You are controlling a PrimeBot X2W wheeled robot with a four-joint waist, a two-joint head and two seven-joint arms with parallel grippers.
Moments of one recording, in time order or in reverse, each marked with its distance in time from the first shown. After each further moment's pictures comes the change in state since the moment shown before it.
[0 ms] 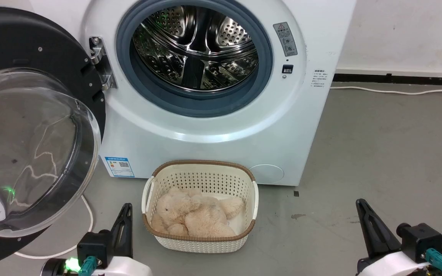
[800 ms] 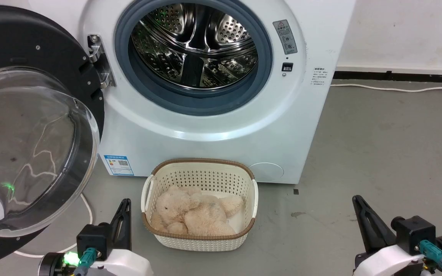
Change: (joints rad) left arm -0.020 -0.032 0.045 -0.008 0.045 -0.036 0.049; right arm -0.022 0.000 0.007 -0.007 -0.025 0.000 0.049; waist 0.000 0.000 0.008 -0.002
